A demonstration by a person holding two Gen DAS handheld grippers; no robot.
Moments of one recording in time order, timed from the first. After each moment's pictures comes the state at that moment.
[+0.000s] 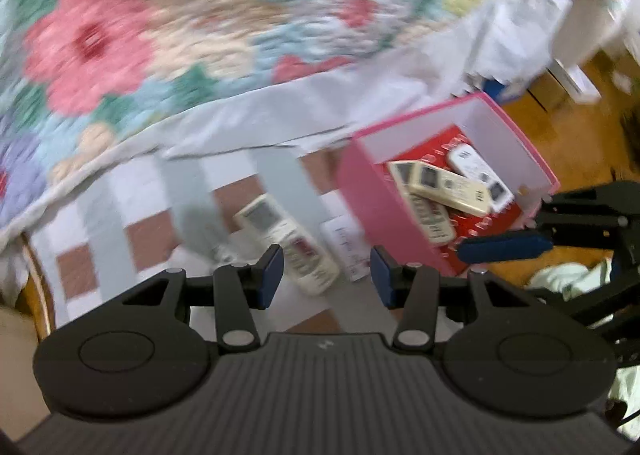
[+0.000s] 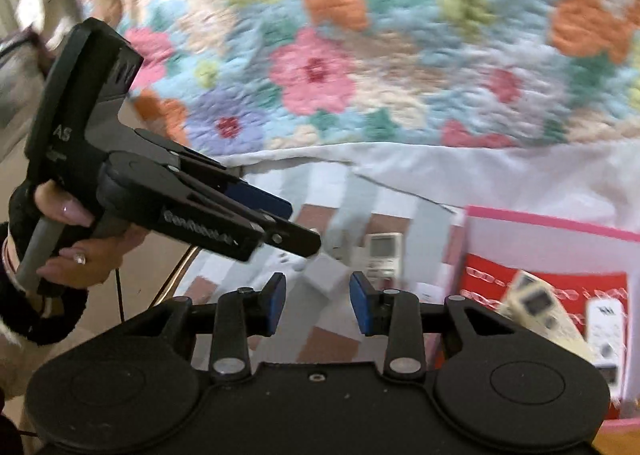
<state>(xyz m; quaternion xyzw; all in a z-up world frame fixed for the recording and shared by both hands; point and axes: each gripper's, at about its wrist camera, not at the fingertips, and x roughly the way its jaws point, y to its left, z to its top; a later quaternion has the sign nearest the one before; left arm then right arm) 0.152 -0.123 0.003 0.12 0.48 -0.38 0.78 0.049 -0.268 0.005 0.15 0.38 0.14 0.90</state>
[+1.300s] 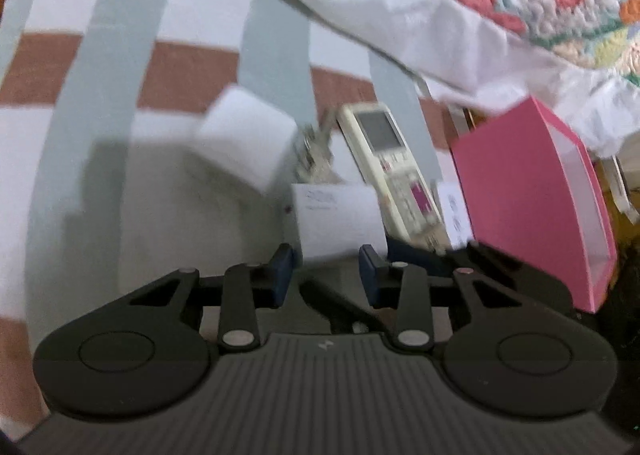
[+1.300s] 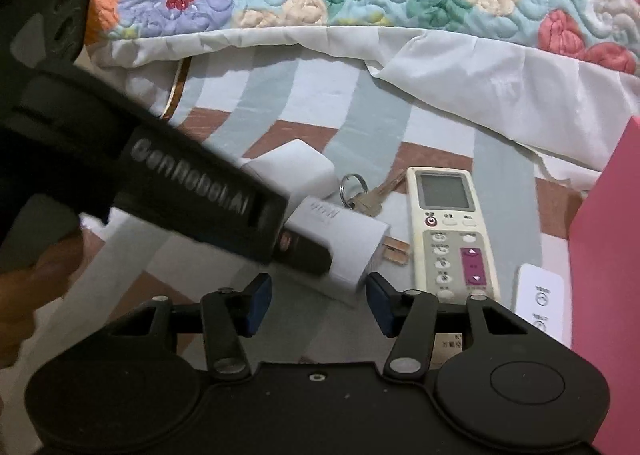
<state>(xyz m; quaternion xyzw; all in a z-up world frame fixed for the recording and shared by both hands) 0.200 -0.052 -0.185 -0.08 0.58 -0.31 0.75 0.140 -0.164 -0.162 0.06 0.40 0.06 0.91</state>
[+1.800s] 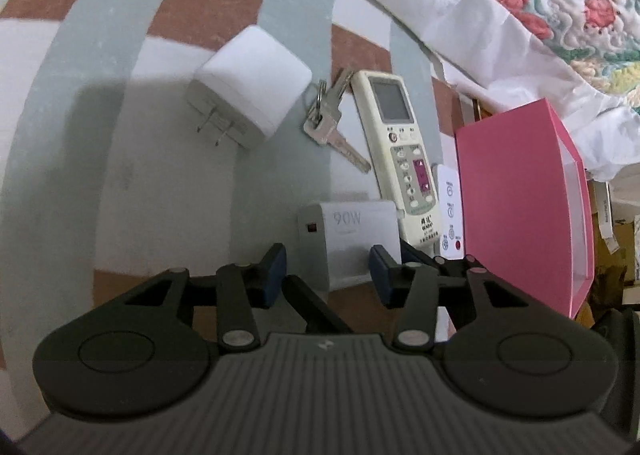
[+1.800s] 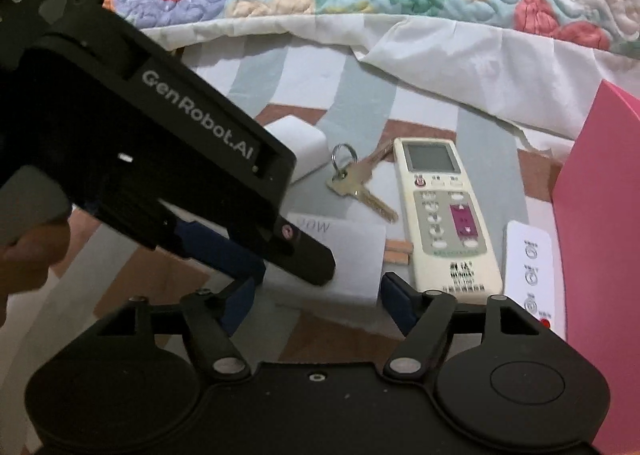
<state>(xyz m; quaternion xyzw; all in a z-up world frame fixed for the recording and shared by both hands) 0.197 -0.047 -0.202 -0.13 0.62 -0.29 0.72 0.124 -0.160 -0.174 0.06 0.40 0.04 0.91</state>
